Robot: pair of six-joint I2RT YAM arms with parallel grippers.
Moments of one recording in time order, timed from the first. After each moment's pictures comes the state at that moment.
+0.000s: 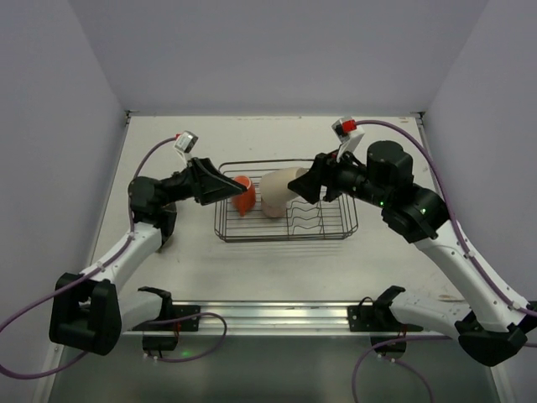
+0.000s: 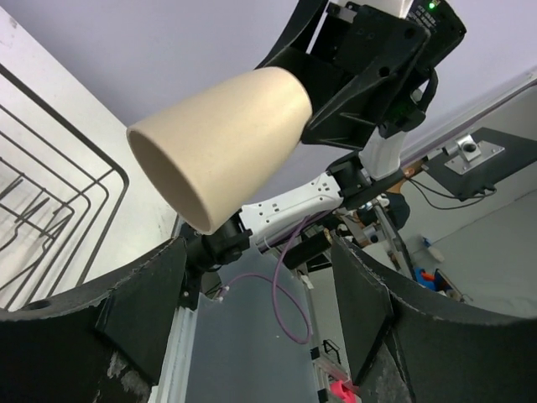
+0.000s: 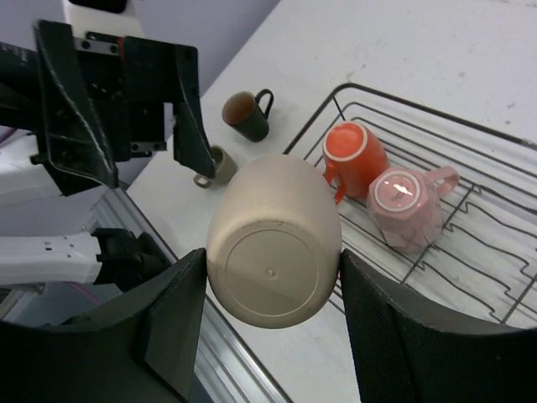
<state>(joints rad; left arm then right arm) -0.21 1.15 0.62 1.03 1.11 -1.42 0.67 1.06 1.33 -0.57 -0.22 0.40</state>
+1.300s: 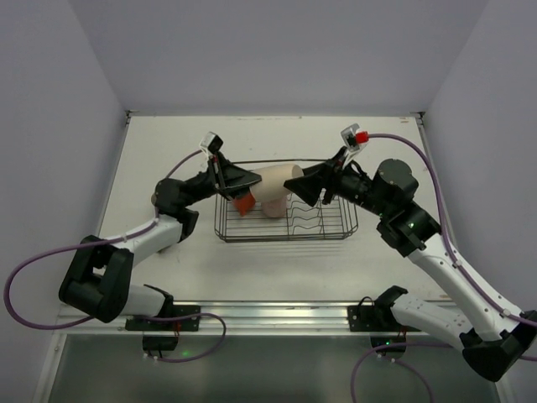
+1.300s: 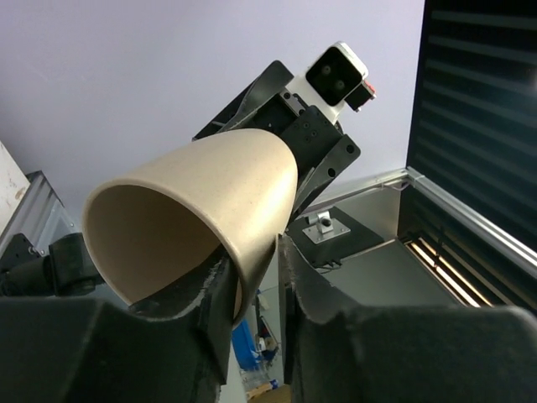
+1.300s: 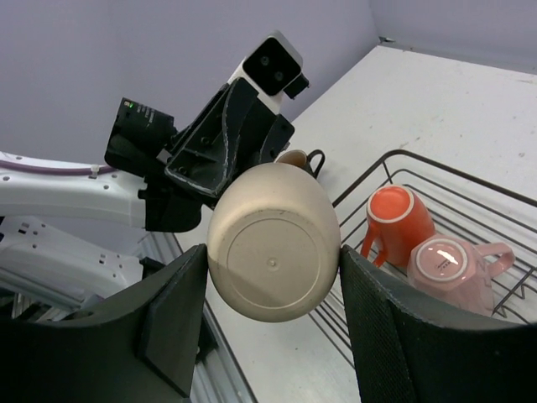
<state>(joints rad) -0.40 1.37 0.63 1.29 0.84 -1.94 0.62 0.95 1.03 -0.10 -0.36 0.48</state>
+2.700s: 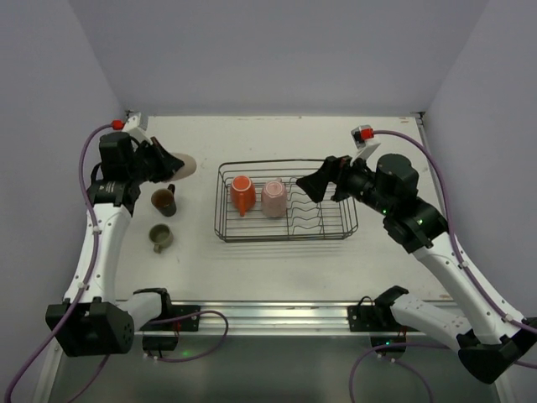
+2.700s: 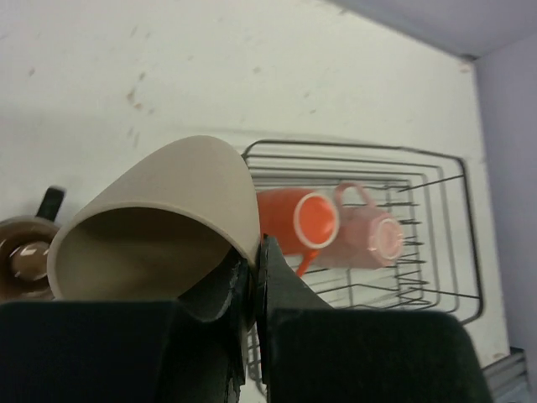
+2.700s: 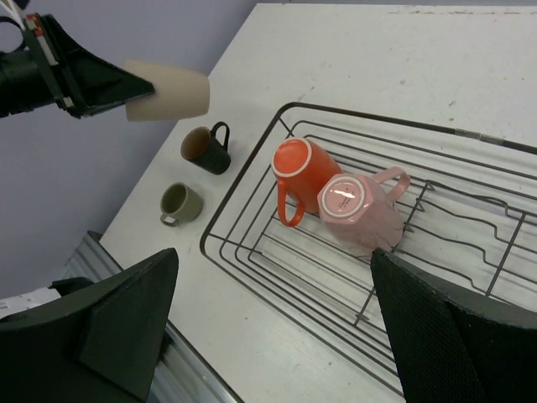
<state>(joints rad) 0.07 1.12 1.12 -0.44 0.43 -0.46 0.55 0.95 1.10 -0.37 -0.20 0.46</state>
